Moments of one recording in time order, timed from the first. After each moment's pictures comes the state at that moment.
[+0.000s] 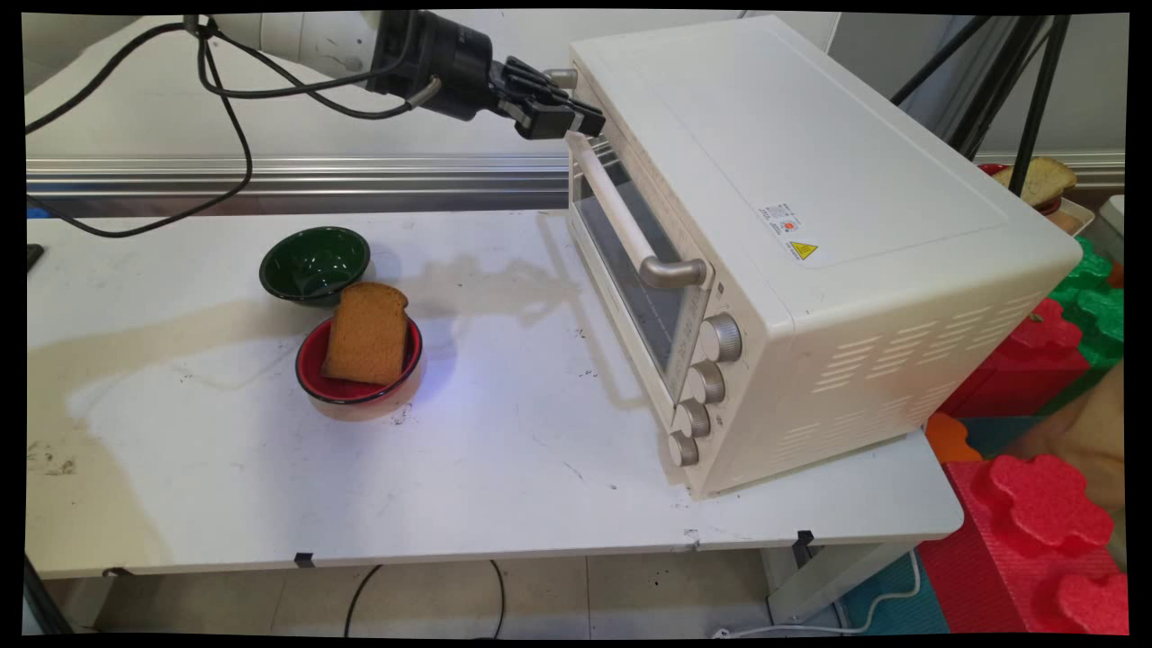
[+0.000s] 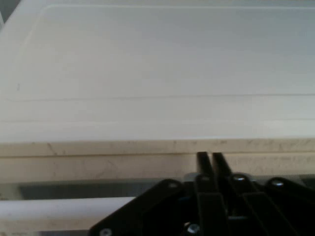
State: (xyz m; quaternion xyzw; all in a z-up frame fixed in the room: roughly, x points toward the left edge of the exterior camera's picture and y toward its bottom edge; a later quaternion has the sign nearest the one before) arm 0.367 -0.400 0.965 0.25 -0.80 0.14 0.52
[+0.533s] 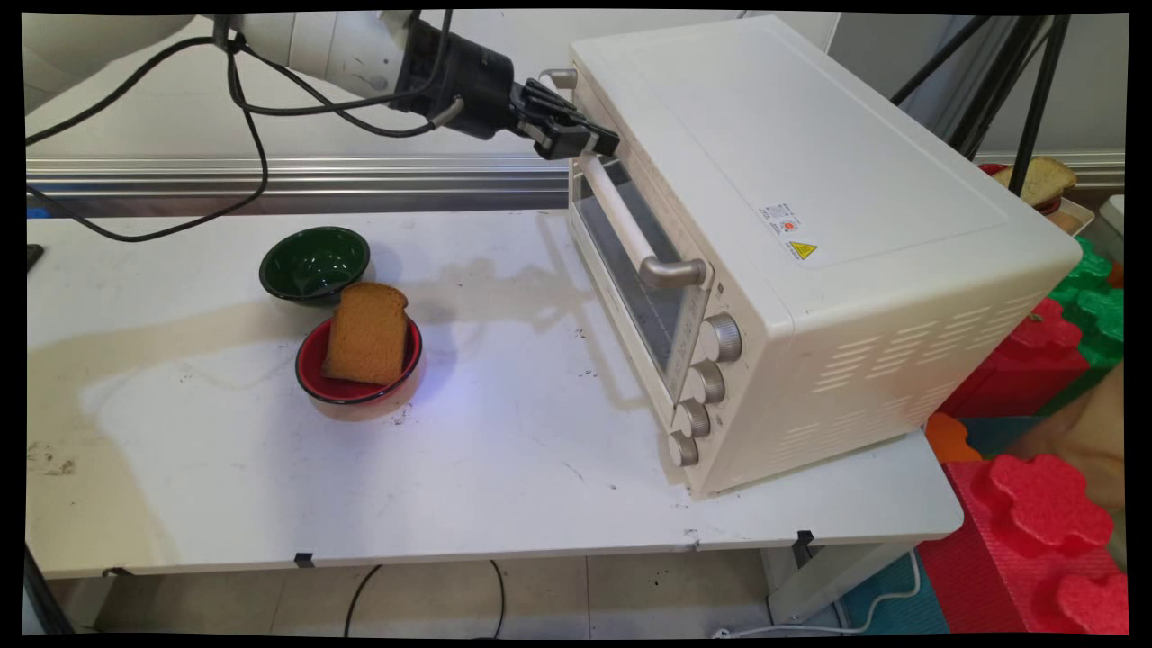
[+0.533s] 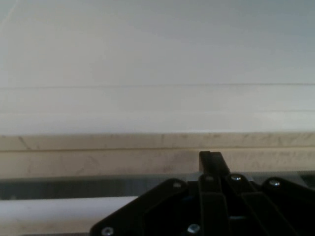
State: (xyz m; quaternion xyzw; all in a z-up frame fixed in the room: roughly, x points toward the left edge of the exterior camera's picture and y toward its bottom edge) arm 0.349 -0.404 0.952 0.25 -0.81 0.13 0.51
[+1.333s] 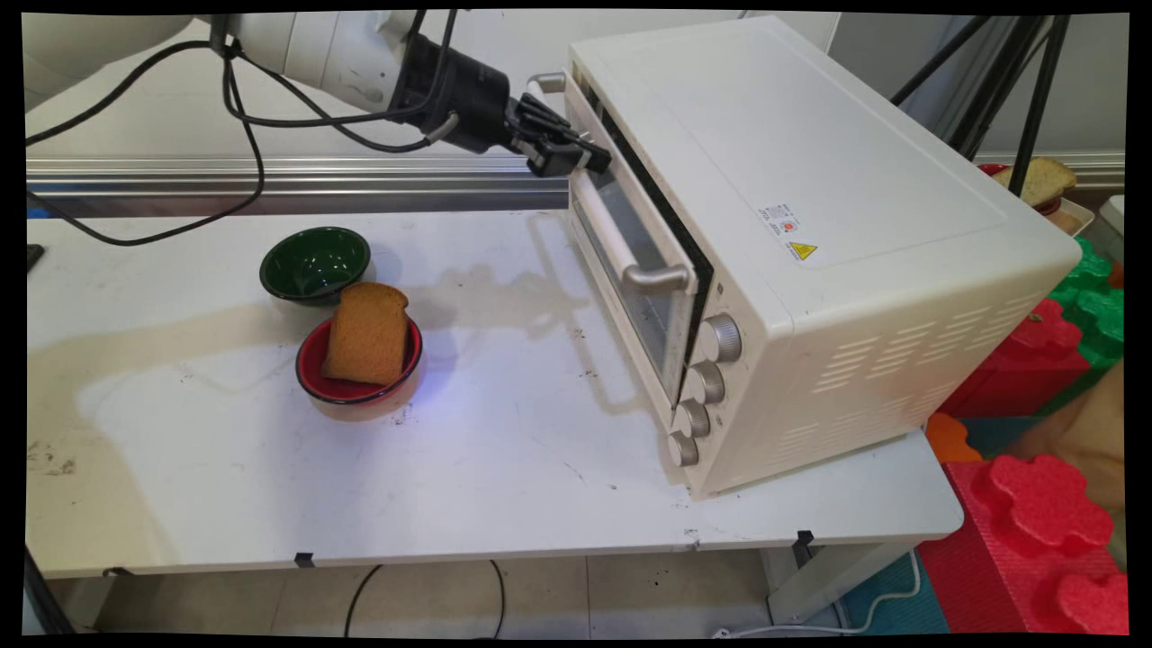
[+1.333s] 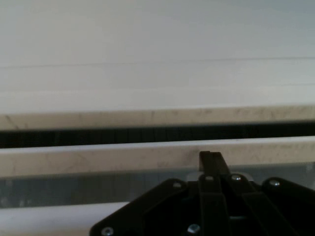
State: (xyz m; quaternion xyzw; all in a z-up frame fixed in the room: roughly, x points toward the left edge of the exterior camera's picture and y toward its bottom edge) arm 0.349 -0.398 0.946 0.25 -0.83 0.13 0.49
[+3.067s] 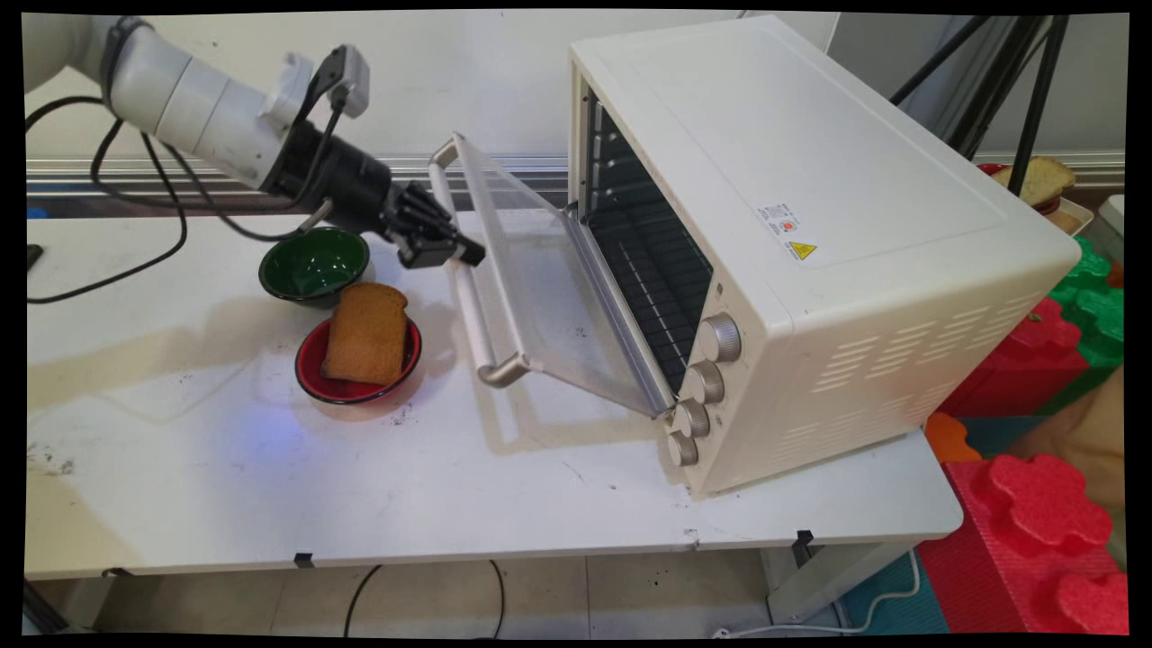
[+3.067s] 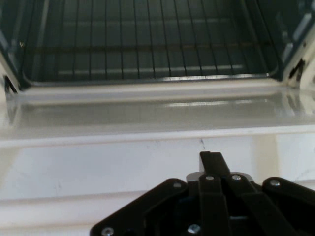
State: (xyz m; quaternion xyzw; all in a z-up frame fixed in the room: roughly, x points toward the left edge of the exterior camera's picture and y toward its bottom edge) arm 0.431 -0.333 0.907 0.26 -0.88 0.10 0.39
